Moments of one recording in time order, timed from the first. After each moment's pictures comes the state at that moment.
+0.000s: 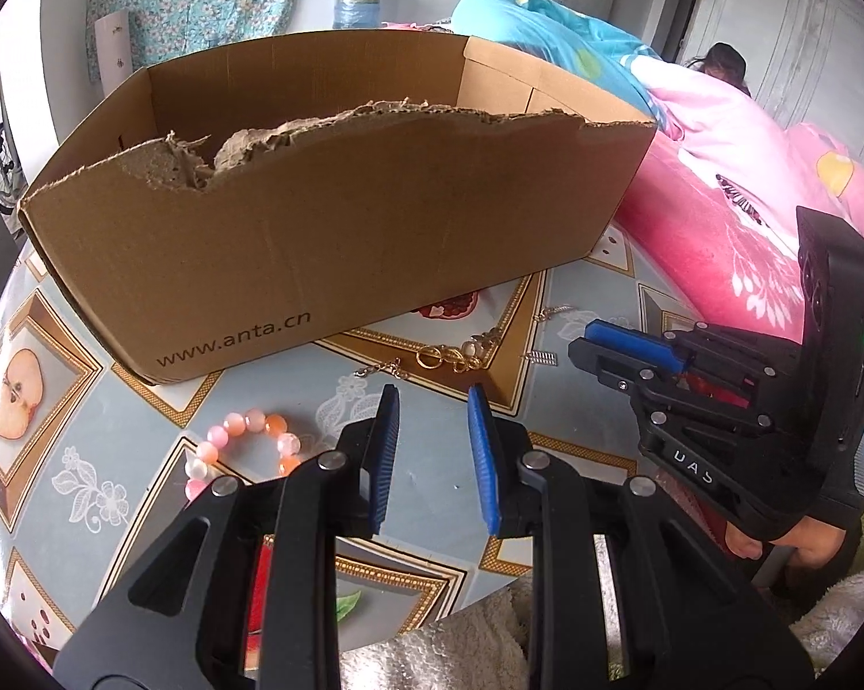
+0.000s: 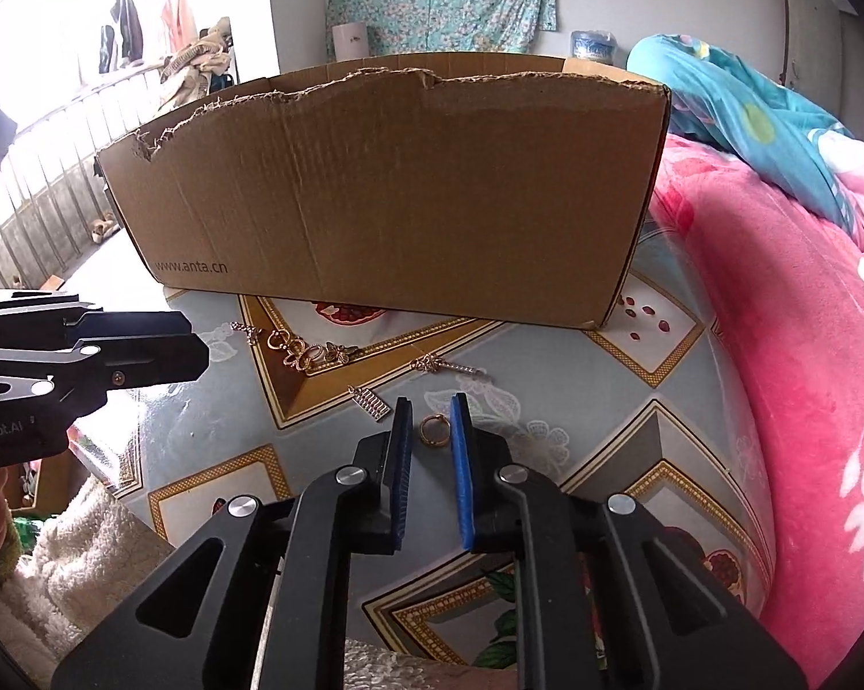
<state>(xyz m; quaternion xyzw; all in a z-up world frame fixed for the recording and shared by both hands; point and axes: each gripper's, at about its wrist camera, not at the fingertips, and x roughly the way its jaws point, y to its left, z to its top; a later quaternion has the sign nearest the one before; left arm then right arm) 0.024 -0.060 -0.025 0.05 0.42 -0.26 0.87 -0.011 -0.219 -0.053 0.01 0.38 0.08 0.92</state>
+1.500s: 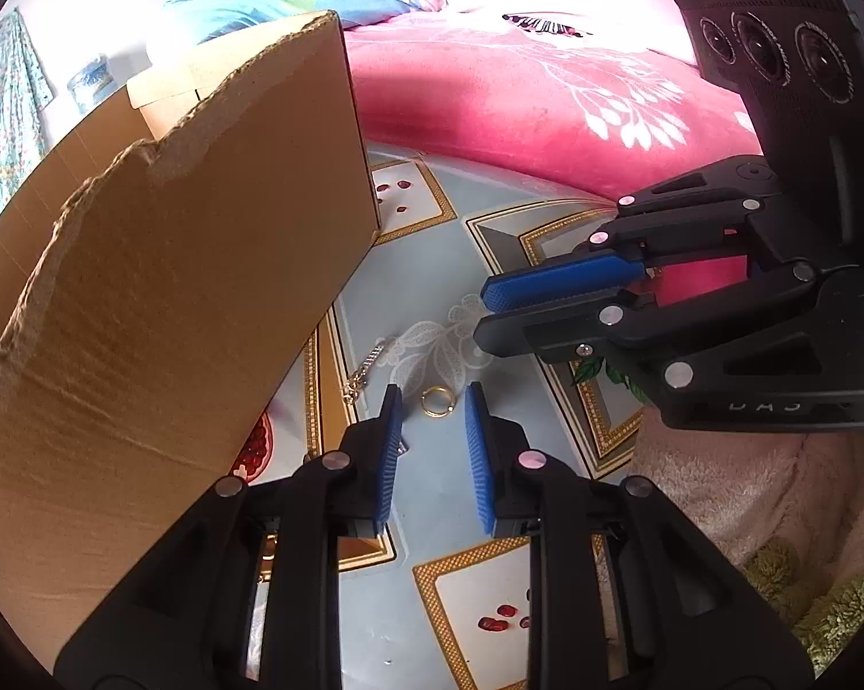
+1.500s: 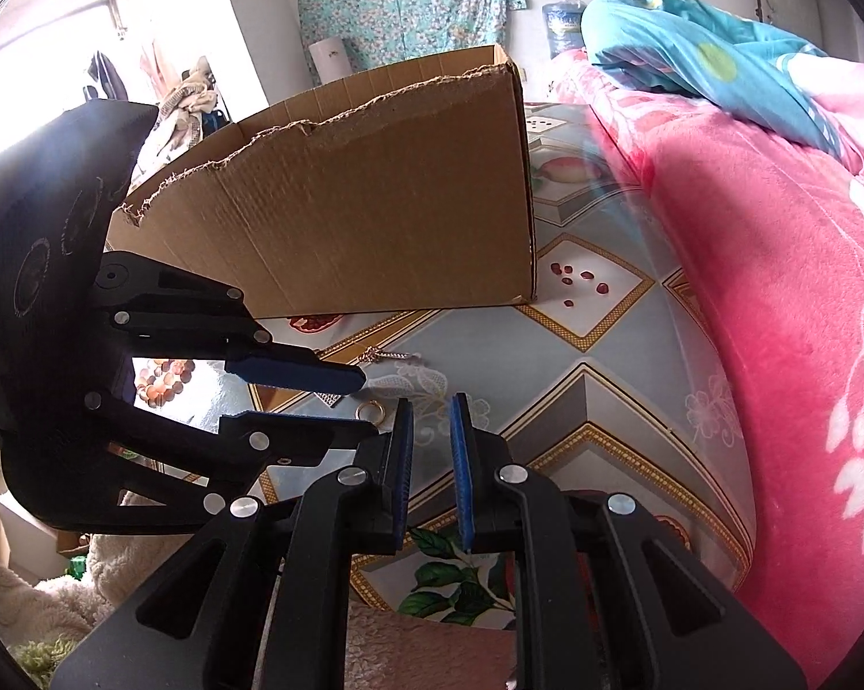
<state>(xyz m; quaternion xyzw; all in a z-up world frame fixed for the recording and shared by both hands) 0.036 -0.164 -0.042 0.29 0.38 -0.48 0.74 -0.019 -0.271 -0.046 0.09 0.39 0.09 0.91</state>
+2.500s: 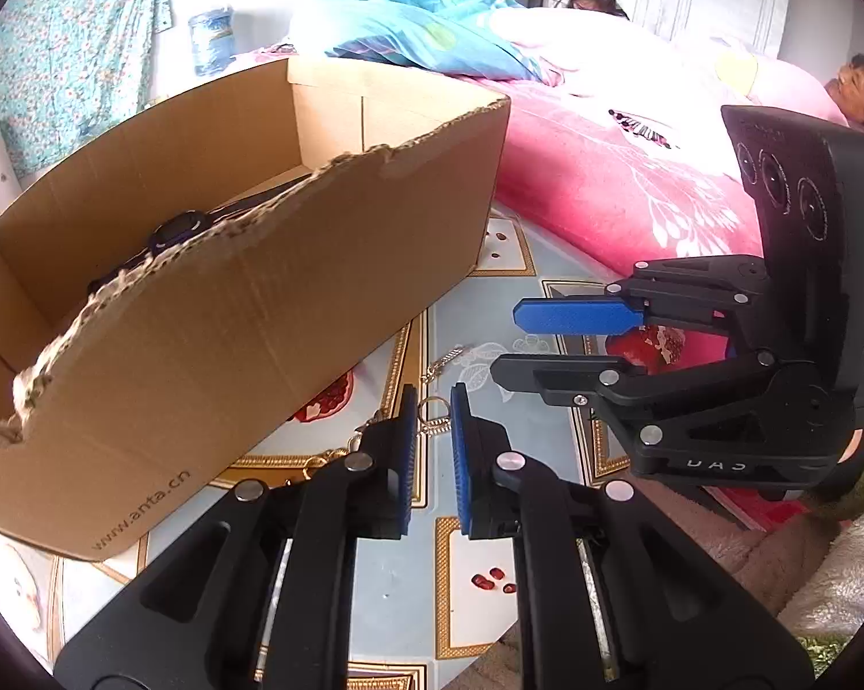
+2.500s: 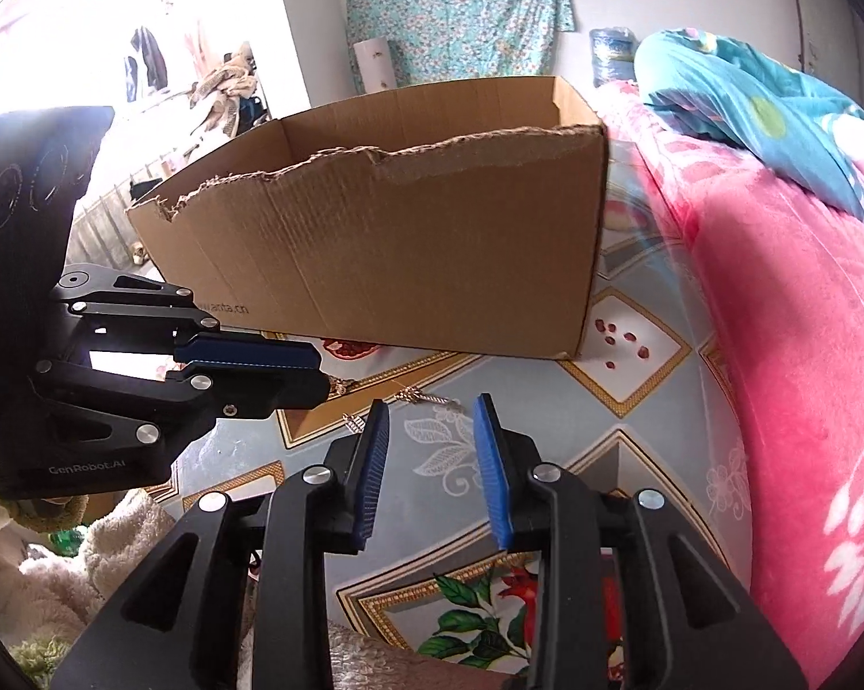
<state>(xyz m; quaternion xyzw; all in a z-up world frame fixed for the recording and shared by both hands) 0.038 -0.111 -0.012 0.15 0.39 -0.39 0.82 -0.008 -0.251 -0.031 0.03 0.38 0.14 0.92</state>
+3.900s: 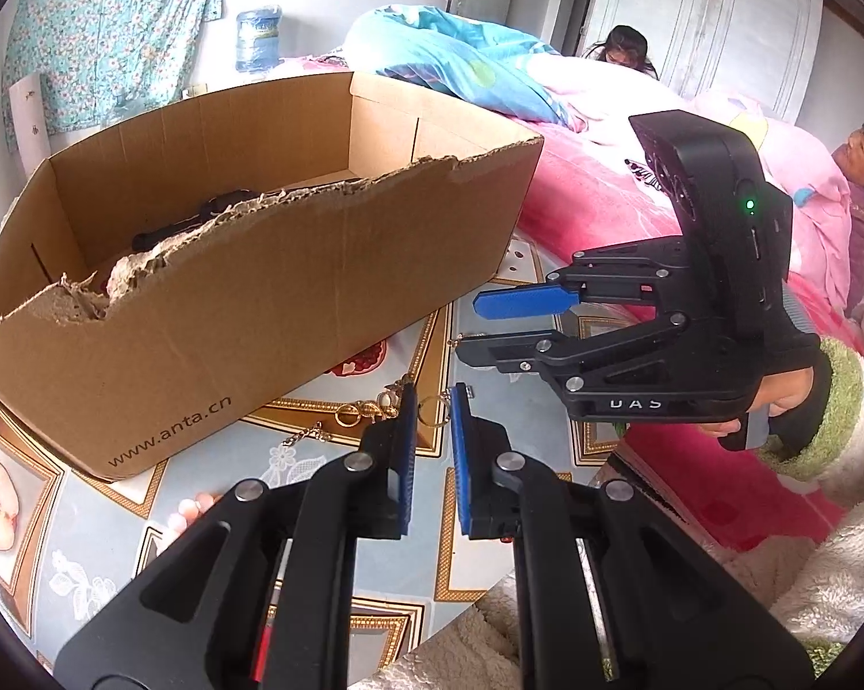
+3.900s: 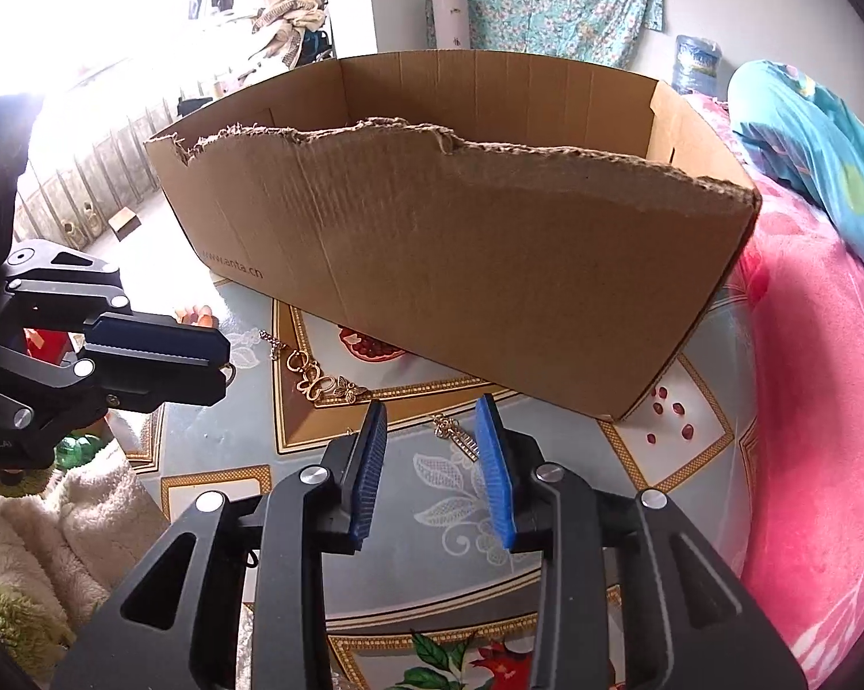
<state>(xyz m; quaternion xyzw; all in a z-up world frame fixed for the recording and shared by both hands) 0.025 -0.074 -0.006 0.08 0.38 -0.38 0.84 0.032 -0.238 -0.030 -0.06 0.41 0.20 0.89</state>
